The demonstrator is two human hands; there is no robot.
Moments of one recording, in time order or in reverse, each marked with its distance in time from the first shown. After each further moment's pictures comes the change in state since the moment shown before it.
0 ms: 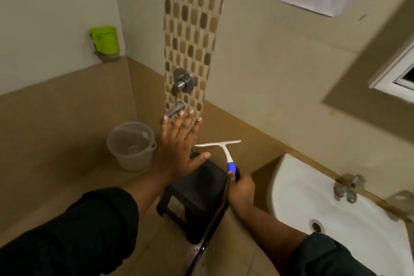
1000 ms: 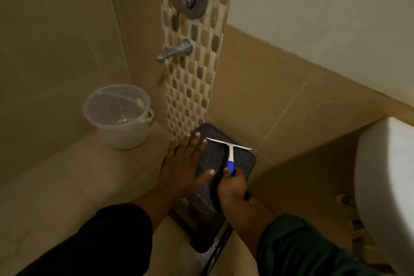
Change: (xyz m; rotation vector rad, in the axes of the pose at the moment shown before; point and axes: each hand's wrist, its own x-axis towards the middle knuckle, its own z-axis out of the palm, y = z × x) left_hand -0.149 -0.006 0.430 -0.156 -0.289 -0.126; right_hand 0.186 0.277 0.330 -0.040 0.035 0.259
